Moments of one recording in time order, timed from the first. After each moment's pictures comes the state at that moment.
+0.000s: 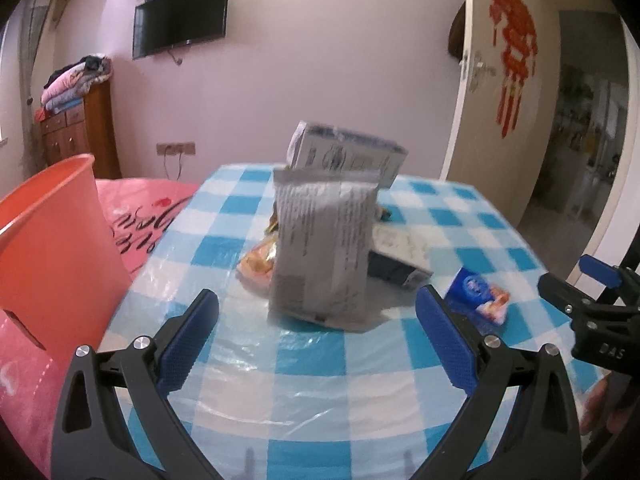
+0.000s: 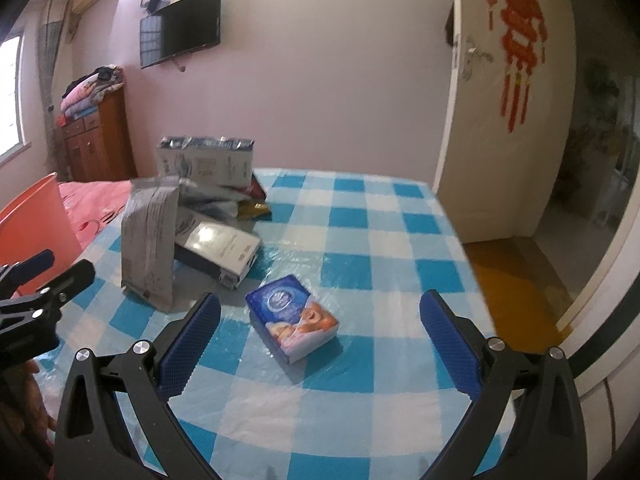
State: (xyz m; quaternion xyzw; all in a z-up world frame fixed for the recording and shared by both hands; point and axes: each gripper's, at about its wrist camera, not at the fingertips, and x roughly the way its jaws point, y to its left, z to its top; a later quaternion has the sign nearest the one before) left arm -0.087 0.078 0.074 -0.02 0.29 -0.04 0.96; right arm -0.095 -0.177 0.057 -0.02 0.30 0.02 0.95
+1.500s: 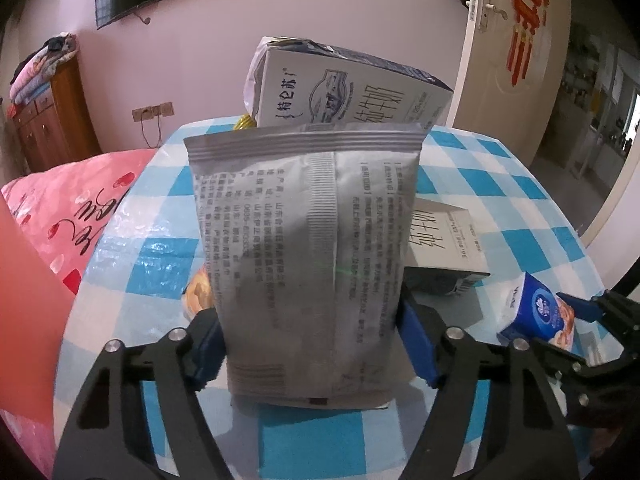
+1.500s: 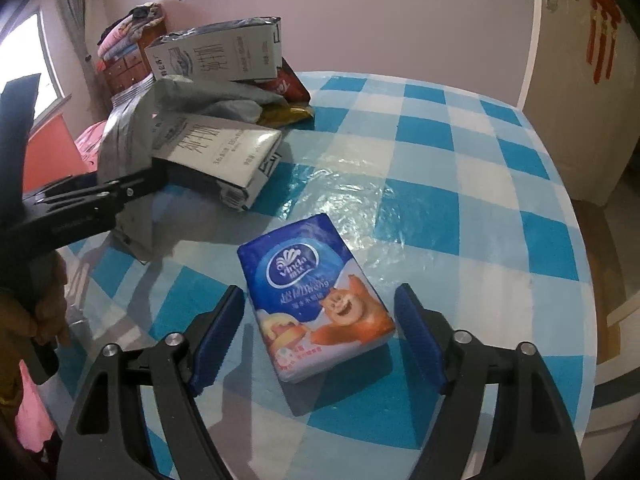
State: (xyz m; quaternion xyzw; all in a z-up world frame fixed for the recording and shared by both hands) left arm 0.022 0.065 0.034 0.01 0.38 -0.07 0.92; right arm -0.012 -0.182 -0.009 -0.01 0.43 0.13 0.89
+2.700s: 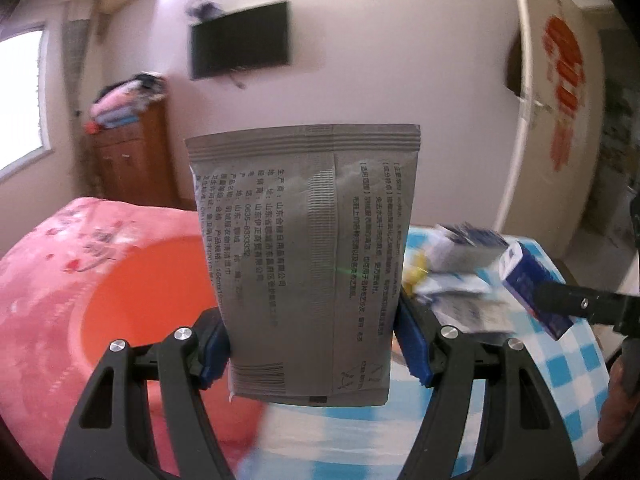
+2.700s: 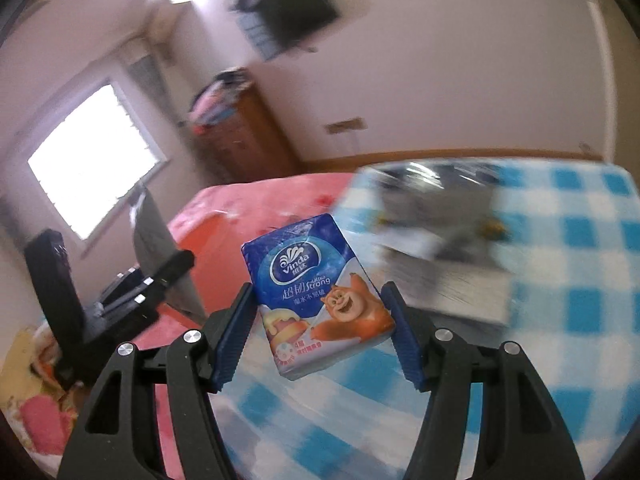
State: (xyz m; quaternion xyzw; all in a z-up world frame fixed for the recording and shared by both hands) left arm -0.087 0.222 0.183 -0.02 0.25 0.07 0.97; right arm -0.012 -0.038 0.145 0.13 0.36 0.35 0.86
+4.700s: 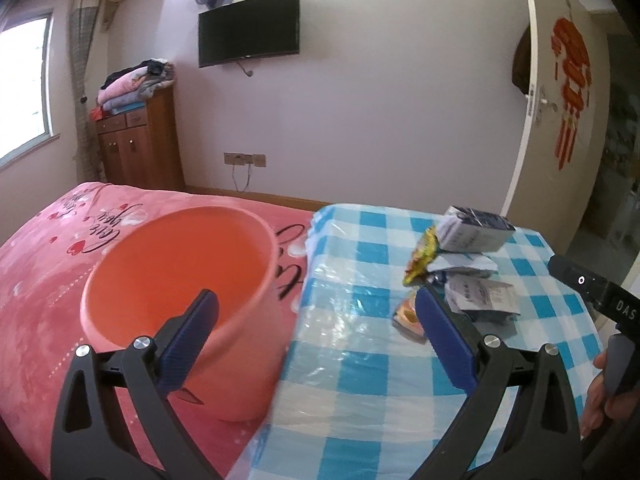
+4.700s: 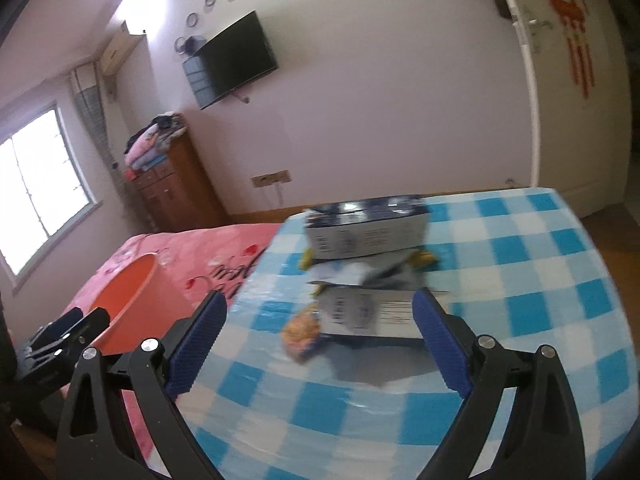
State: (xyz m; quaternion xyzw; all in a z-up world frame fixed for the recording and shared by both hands) left arm -0.099 0.215 0.161 -0.02 0.28 0.05 0.96; right arm -0.043 -0.075 0.115 0.12 0.28 0.14 0.94
